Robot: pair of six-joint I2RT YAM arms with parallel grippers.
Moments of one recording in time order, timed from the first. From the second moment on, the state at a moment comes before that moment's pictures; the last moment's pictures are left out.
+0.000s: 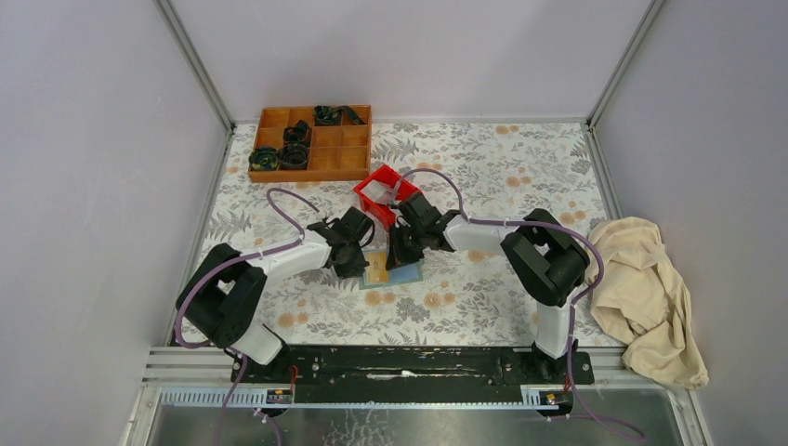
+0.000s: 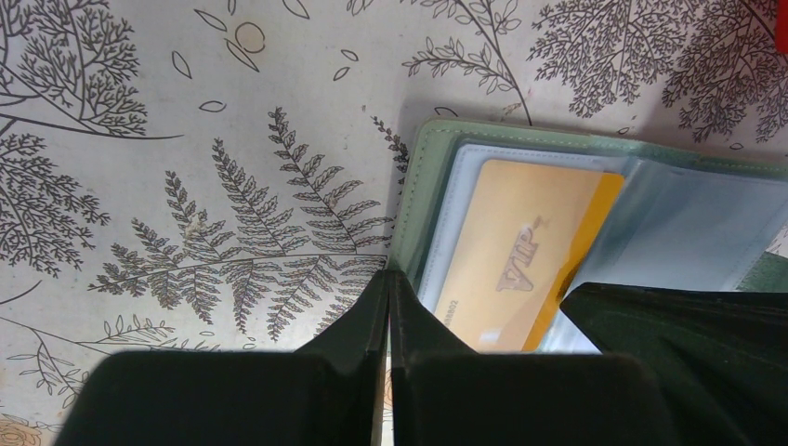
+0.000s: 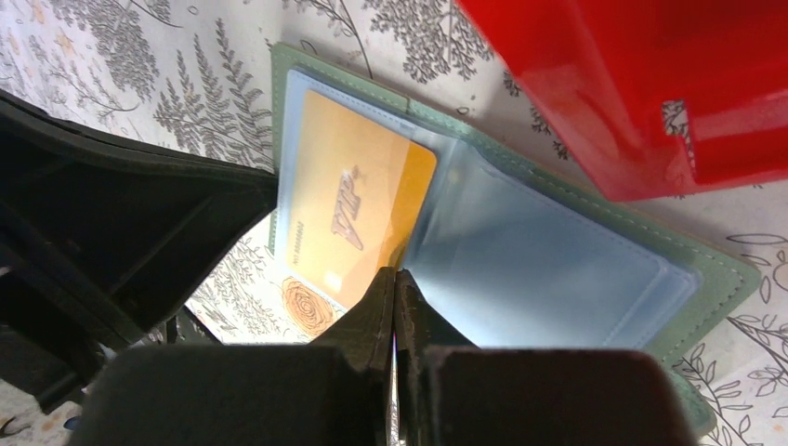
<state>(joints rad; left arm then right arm) -0.62 1.55 0.81 -0.51 -0.13 -0.95 0.78 1.92 1.13 -0.18 -0.36 0.56</state>
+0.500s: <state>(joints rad) -0.62 1.55 0.81 -0.51 -0.13 -0.95 0.80 1.93 1.15 -0.19 -0.36 0.56</state>
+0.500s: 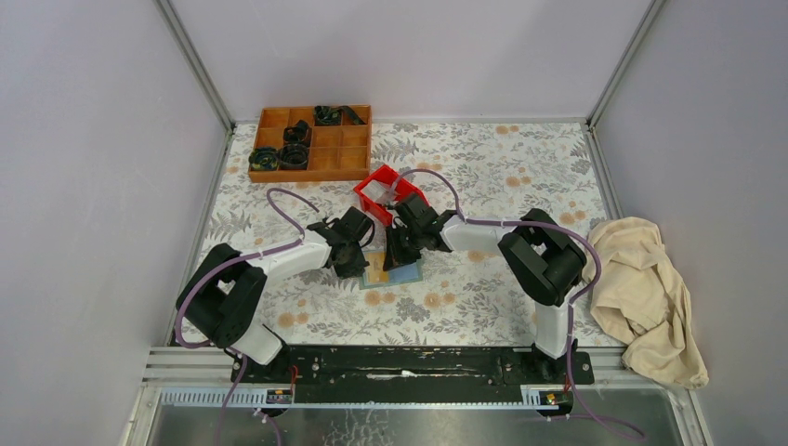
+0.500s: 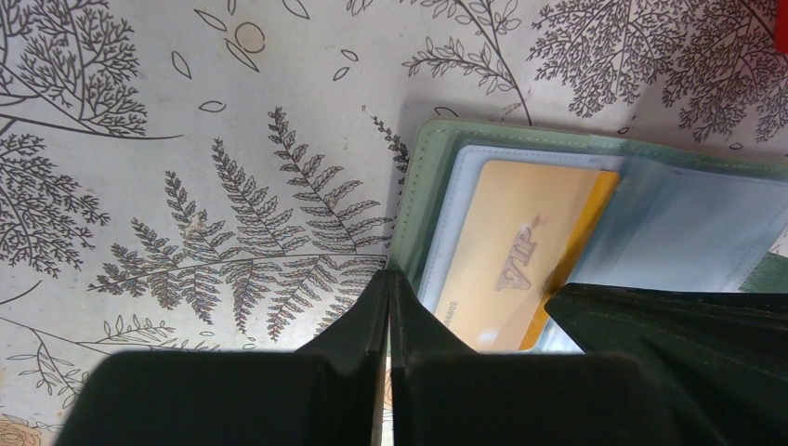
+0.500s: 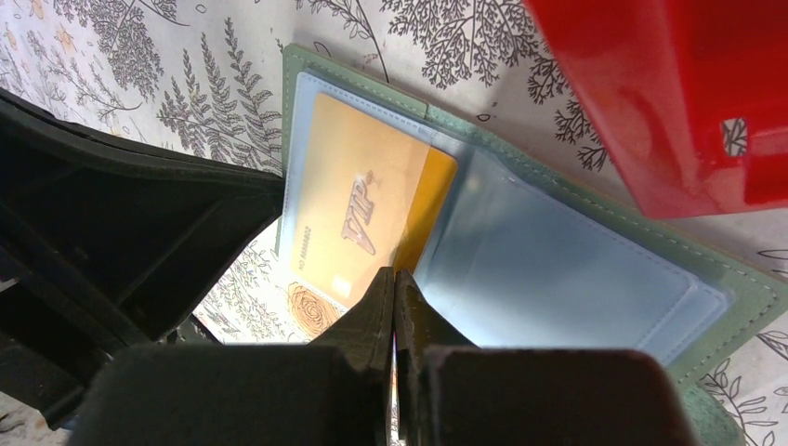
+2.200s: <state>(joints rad) -0.62 1.55 0.80 -0.49 -0.12 -0.94 0.82 1.95 1.19 -0.23 -0.24 0.55</state>
